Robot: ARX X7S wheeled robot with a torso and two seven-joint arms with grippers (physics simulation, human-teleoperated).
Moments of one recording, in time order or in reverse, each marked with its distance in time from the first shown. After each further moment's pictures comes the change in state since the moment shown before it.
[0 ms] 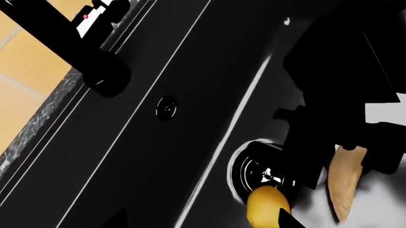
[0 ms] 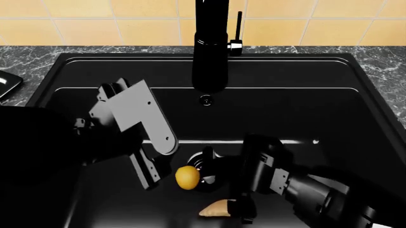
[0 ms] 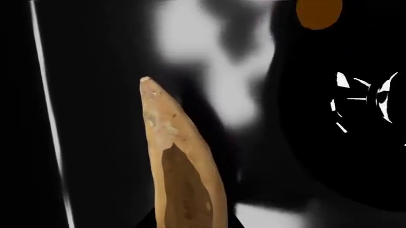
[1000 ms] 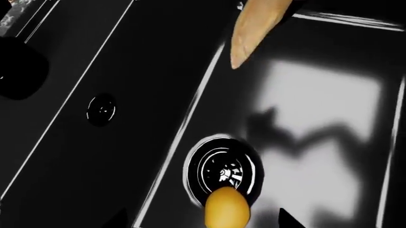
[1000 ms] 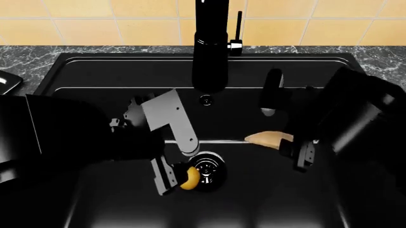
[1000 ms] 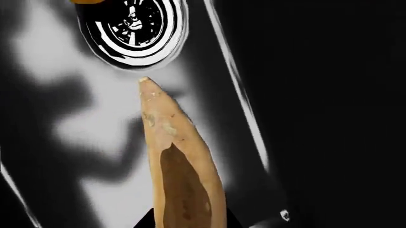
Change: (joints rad) left arm -0.002 0.145 0.110 -0.165 0.080 0.018 0.172; right arm 0.313 0.435 0.162 -0.625 -0.024 0.475 0.077
